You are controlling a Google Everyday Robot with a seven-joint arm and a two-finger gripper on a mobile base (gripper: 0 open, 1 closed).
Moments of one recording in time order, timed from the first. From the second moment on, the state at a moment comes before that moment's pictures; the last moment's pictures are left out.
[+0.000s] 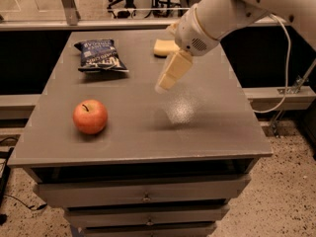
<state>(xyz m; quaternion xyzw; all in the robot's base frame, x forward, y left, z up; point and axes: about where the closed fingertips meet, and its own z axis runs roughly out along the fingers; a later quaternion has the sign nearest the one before) 0.588 -0.034 0.938 -0.63 0.69 0.12 0.34</state>
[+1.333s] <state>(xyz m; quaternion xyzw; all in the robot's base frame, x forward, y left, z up) 0.710 0.104 0.868 -0.58 0.68 0.19 0.41</state>
